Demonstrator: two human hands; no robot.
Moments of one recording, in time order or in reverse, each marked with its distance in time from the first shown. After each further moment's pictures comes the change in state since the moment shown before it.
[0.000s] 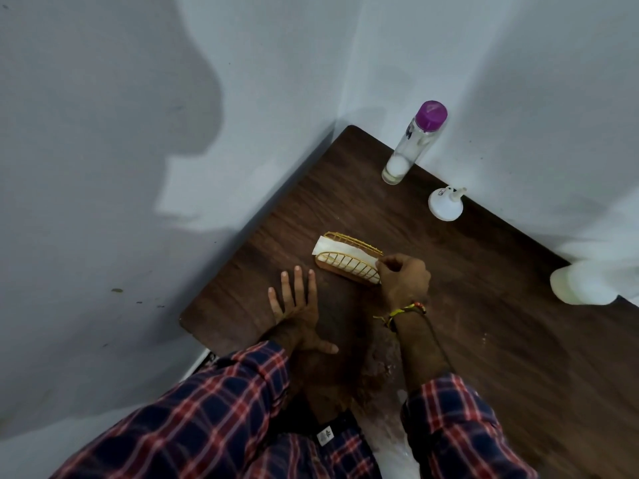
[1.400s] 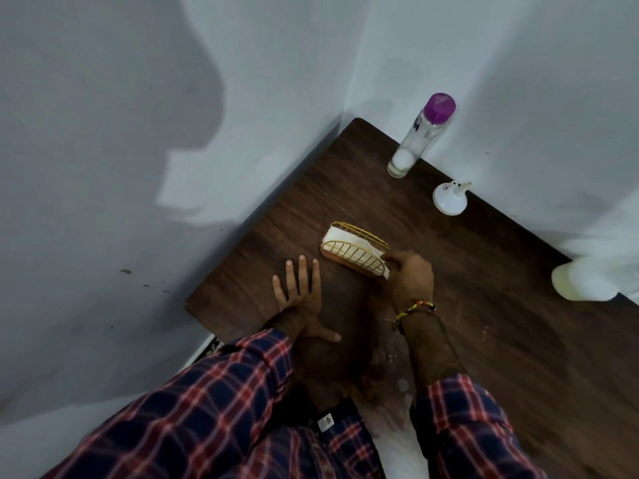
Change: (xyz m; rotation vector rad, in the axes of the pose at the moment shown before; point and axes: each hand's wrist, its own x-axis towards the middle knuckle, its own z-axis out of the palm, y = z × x) left_hand -0.004 -0.003 0.003 -0.028 0.048 0.019; right_hand -0.001 0.018 -0.006 -0.277 -0.113 -0.316
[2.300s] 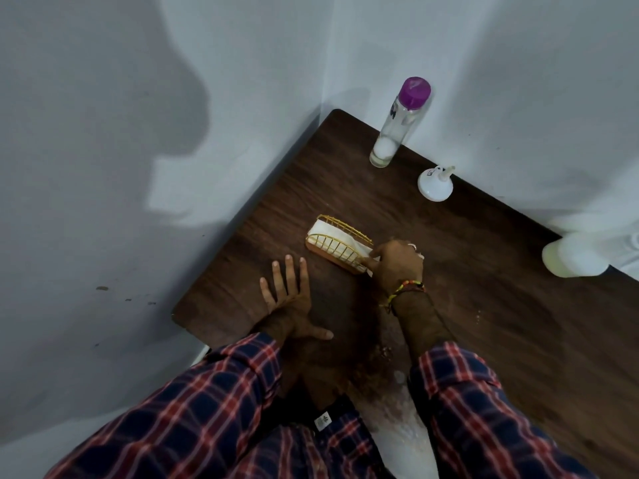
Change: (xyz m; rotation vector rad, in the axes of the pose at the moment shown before) left_hand 0.001 0.006 -0.004 0.033 -0.045 -0.047; right_hand 0.015 -0.002 -0.005 -0.290 -0.174 0.046
